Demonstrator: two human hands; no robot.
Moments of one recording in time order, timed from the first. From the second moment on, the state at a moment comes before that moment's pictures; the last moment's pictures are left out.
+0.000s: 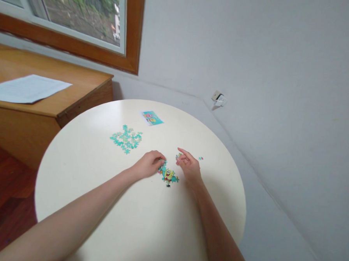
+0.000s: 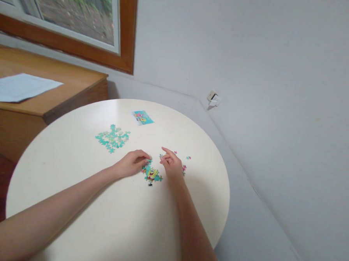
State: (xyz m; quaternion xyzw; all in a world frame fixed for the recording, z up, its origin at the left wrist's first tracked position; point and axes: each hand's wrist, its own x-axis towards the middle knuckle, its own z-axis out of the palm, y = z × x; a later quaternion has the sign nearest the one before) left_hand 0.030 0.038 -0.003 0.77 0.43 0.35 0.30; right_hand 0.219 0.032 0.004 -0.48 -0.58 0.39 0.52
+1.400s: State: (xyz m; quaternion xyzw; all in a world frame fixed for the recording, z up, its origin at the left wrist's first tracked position) left_hand 0.032 0.025 0.014 0.85 0.34 0.36 0.20; right_hand 0.213 0.024 0.011 -0.48 -0.59 0.48 0.43
